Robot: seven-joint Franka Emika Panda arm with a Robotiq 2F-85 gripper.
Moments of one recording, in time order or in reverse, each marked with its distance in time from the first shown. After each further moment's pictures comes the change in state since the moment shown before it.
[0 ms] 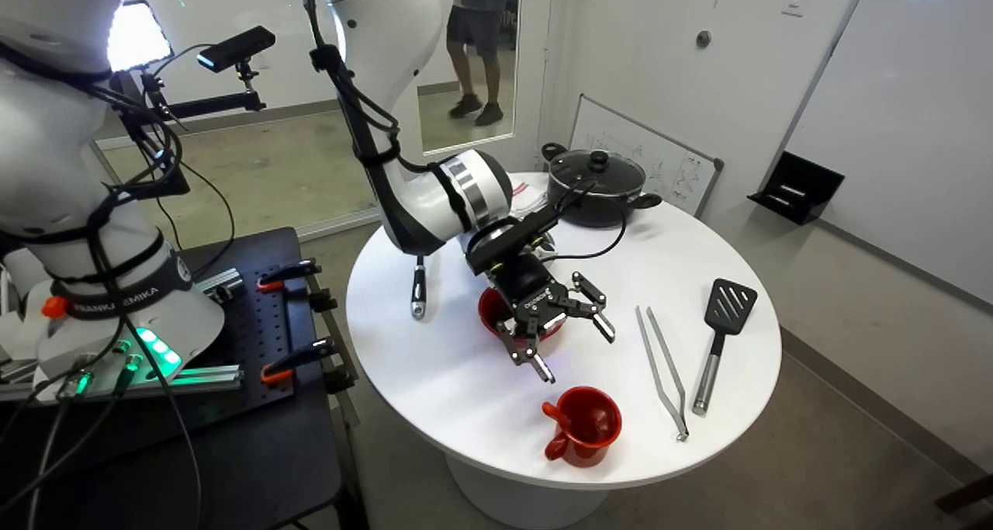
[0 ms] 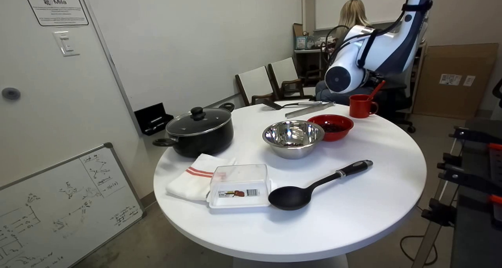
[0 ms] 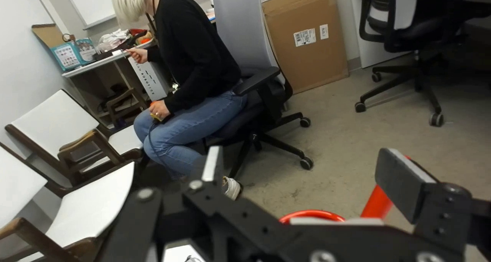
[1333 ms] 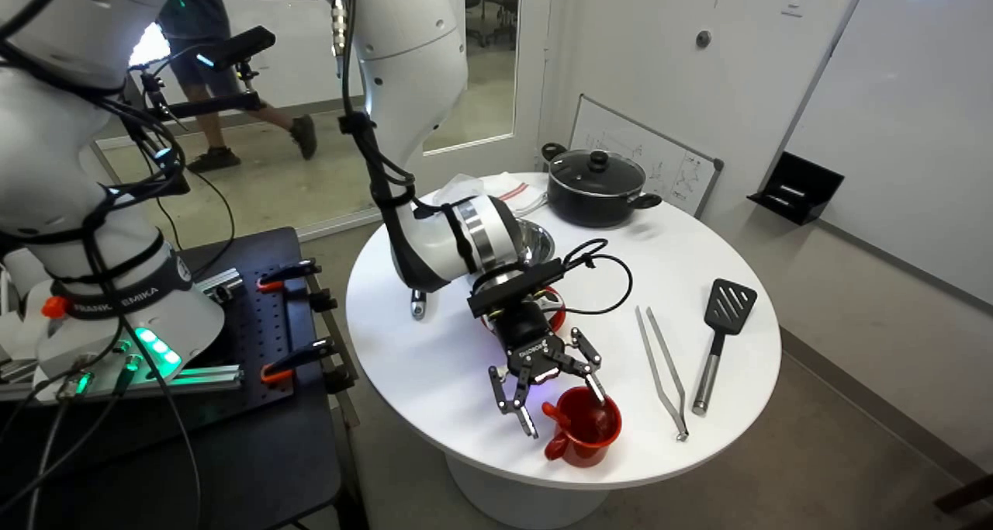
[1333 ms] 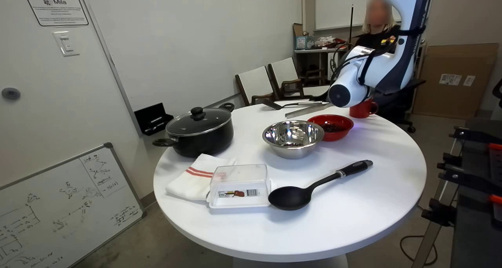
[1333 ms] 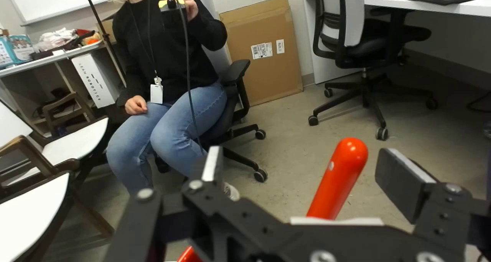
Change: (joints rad) arm -0.064 0.155 -0.005 0.101 0.066 -0.034 -0.044
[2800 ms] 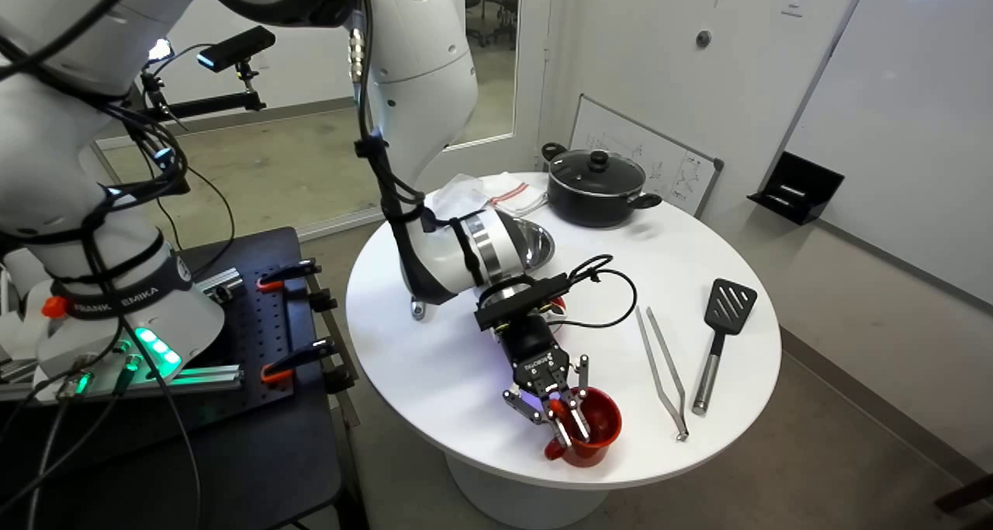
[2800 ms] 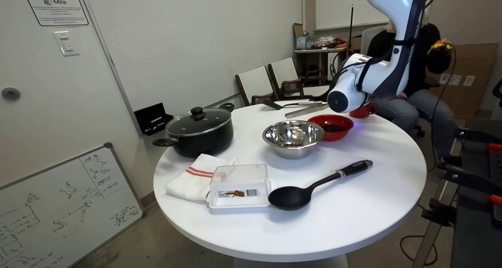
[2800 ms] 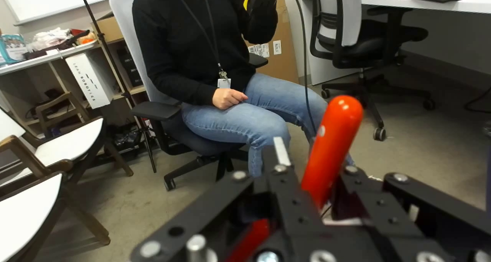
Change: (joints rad) arm -0.010 0.073 -0.003 0.069 0.005 -0.004 0.000
